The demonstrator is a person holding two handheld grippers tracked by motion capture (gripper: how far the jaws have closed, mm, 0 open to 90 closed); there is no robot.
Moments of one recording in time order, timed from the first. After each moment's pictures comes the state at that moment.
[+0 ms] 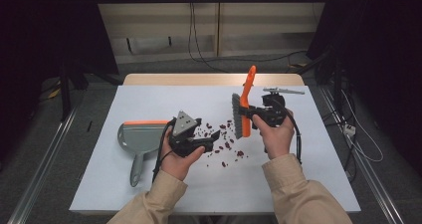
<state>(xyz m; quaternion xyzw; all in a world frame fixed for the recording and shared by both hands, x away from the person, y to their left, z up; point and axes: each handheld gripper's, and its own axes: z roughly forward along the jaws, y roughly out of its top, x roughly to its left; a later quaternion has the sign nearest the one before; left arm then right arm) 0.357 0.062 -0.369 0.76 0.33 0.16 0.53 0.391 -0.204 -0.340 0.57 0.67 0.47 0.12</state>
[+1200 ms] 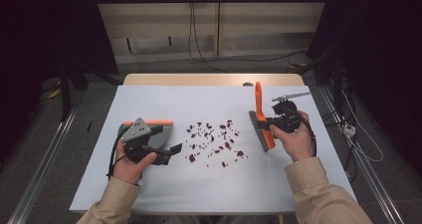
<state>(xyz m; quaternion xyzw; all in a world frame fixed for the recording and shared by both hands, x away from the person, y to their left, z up) 0.355 0.172 -0.379 0.78 0.31 0.12 0.53 0.391 -0.248 -0.362 0.54 0.76 0.34 0.11</state>
